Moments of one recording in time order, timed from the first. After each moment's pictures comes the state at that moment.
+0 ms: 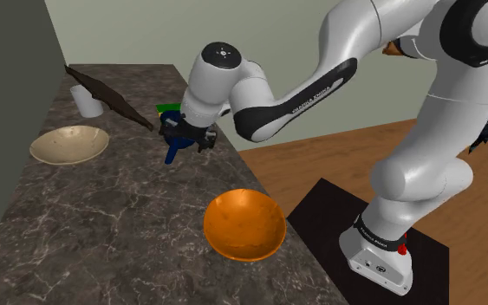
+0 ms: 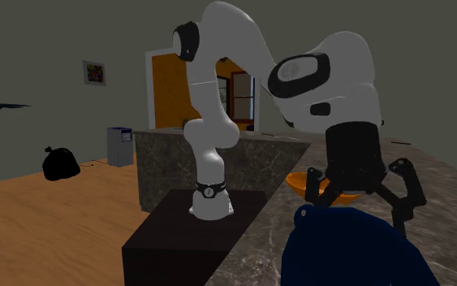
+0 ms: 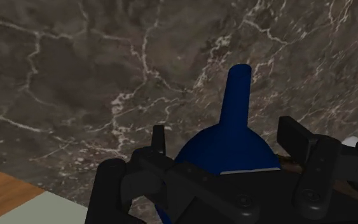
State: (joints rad) arm -0.62 0.19 1.20 -2.15 -0.82 2.46 1.93
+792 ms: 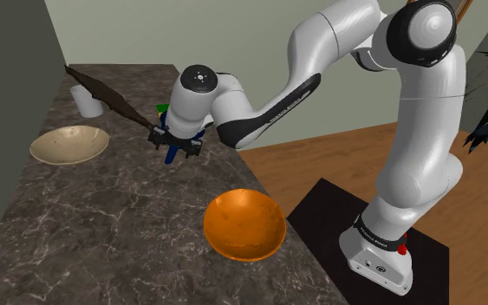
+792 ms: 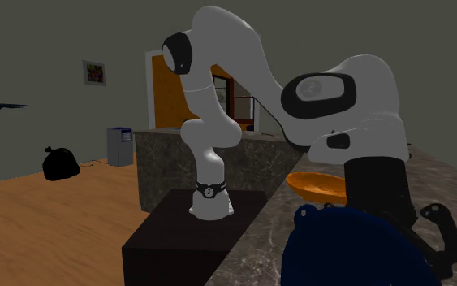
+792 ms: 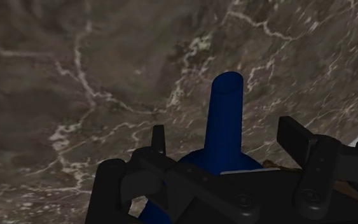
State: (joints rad) arm -0.37 0.44 0.98 -2.00 -1.14 2.37 2.16
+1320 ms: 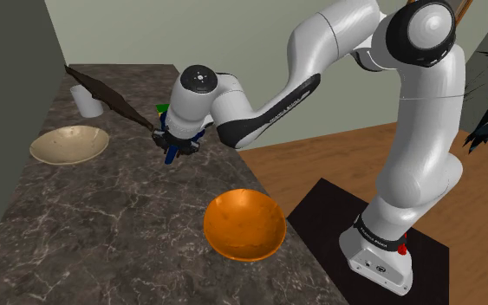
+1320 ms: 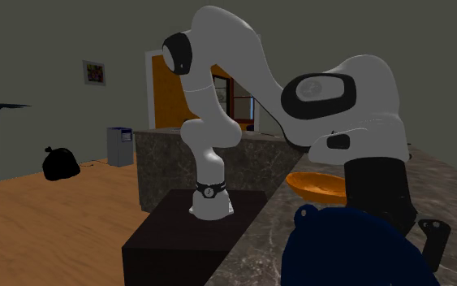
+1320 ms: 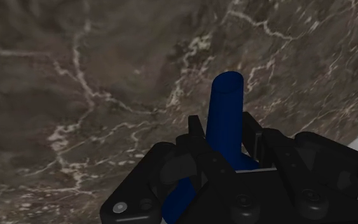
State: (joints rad) arm -0.37 0.44 0.98 -1.99 -1.14 2.37 2.17
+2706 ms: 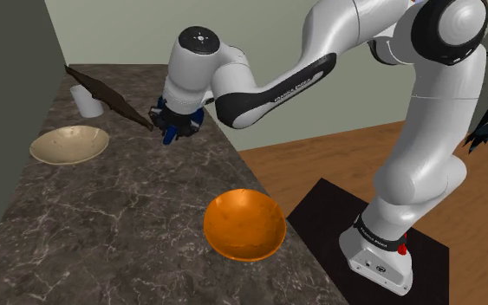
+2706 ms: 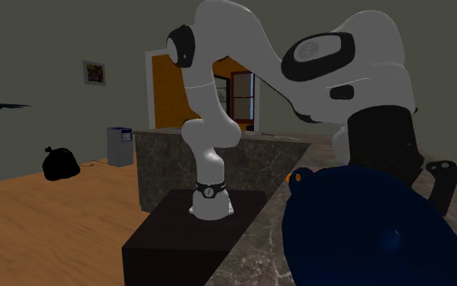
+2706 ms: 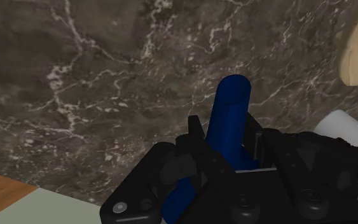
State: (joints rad) arm -0.46 0.33 1.09 -1.96 -0.96 2.32 2.01
